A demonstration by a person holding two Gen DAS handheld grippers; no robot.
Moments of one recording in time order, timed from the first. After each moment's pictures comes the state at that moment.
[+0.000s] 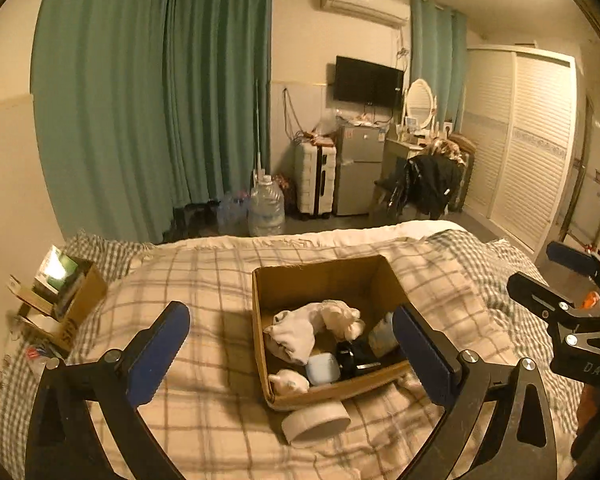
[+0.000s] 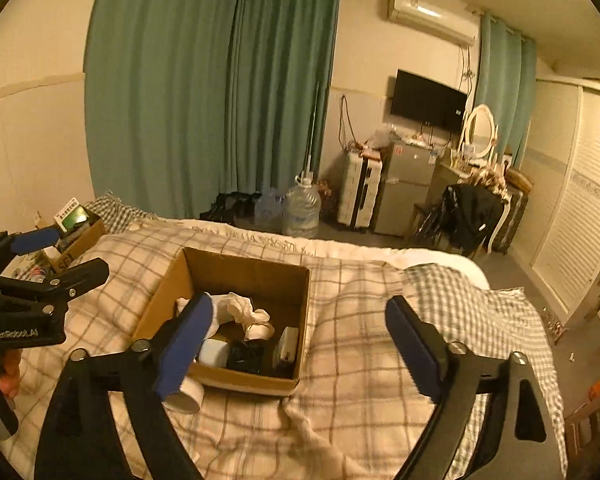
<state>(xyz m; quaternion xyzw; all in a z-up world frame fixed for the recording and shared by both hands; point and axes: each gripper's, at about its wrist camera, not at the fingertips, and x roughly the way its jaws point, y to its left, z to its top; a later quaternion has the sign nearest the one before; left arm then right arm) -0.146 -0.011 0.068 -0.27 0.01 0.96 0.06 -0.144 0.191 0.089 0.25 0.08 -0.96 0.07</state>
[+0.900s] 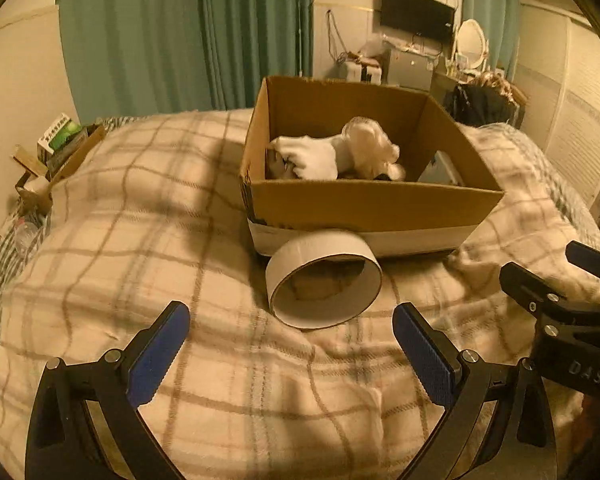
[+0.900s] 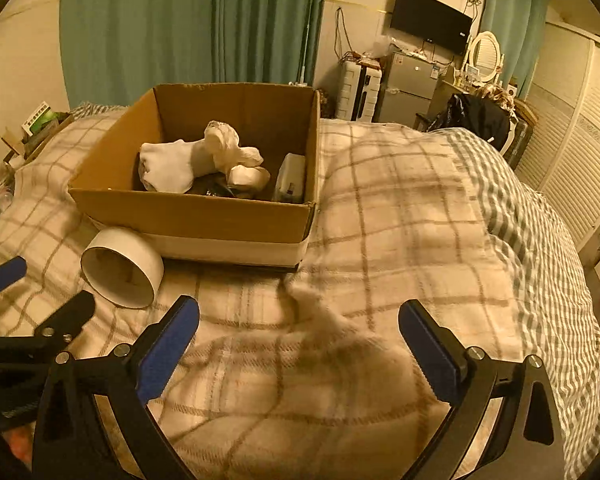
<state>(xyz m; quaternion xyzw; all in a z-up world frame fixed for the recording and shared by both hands) -0.140 0.018 -0.117 -0.40 -0.01 0.92 -0.03 -0.164 0.197 -0.090 0.40 0.07 -0.91 0.05</state>
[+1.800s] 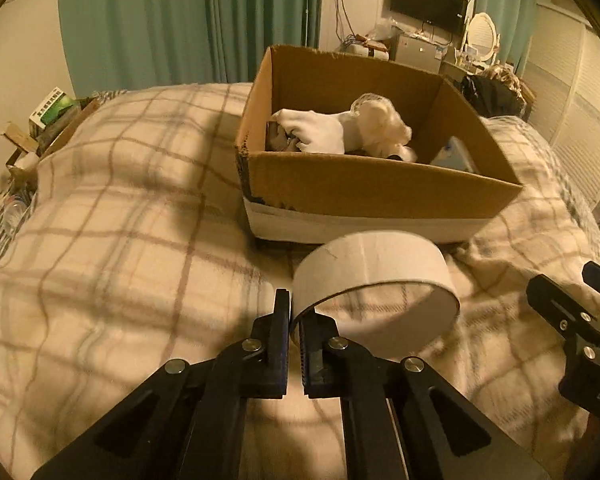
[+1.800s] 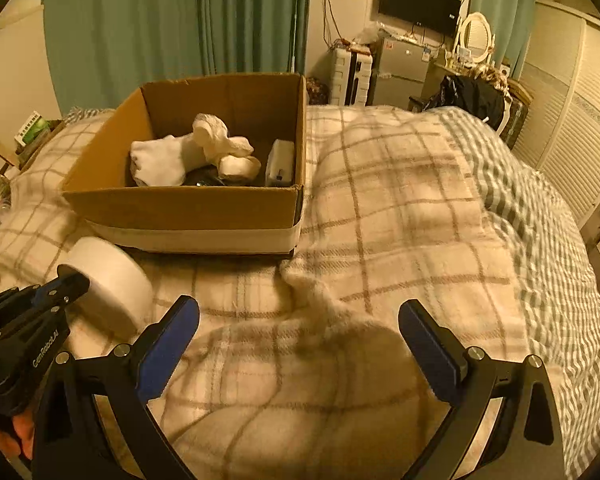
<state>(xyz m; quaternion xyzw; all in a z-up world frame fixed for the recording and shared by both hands) -0.138 0.016 -0.127 -0.43 -0.03 0.90 -0.03 -0.154 0.204 -0.086 0.41 0.05 -0.91 0.03</state>
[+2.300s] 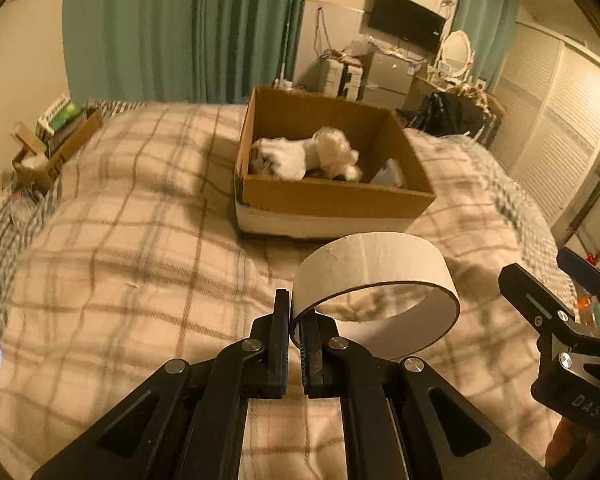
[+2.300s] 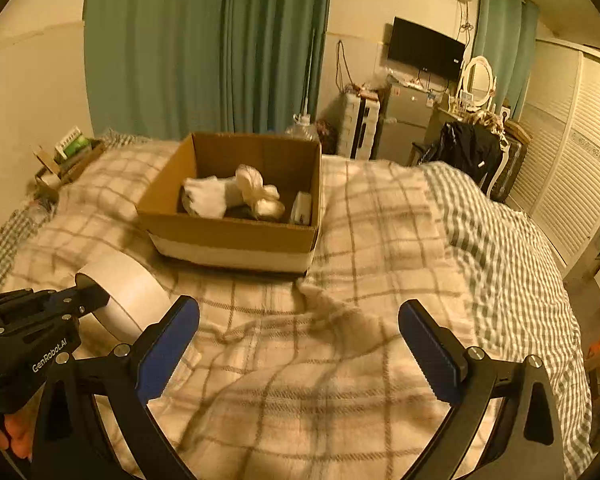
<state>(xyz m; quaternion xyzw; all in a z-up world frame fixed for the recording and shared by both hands) -0.080 0.017 -0.058 -0.41 -0.05 0.91 0.02 -0.079 0.196 -0.019 0.33 0.07 -0.94 0.06</state>
